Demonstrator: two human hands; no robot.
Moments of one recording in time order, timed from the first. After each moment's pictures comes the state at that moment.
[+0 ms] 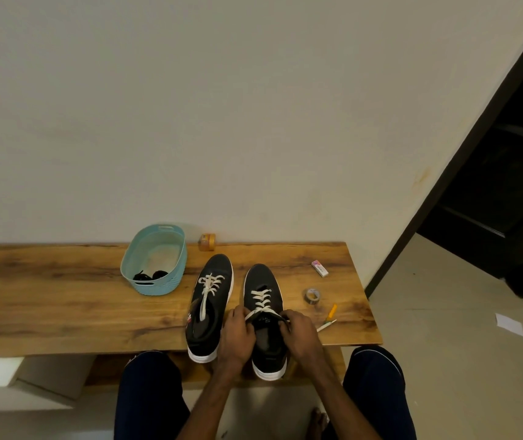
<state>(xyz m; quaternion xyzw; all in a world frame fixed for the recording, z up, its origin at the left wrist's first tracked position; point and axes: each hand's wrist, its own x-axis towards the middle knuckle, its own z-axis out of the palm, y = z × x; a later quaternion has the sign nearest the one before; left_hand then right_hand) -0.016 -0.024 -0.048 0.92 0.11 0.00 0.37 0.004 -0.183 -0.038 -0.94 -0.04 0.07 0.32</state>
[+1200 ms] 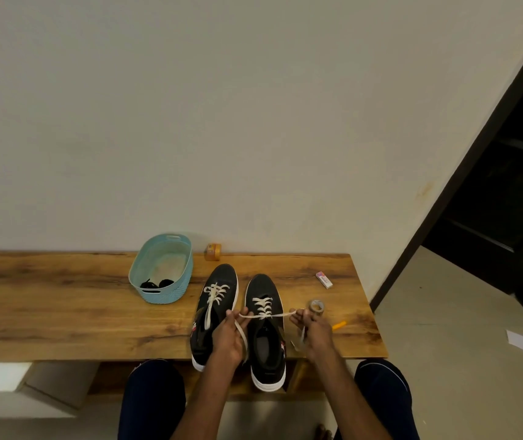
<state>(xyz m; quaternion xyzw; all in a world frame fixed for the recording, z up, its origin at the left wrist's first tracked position) 0.002 -0.012 -0.021 0.31 0.36 -0.03 0.88 0.028 -0.187 -0.020 -0.50 0.29 0.10 0.81</state>
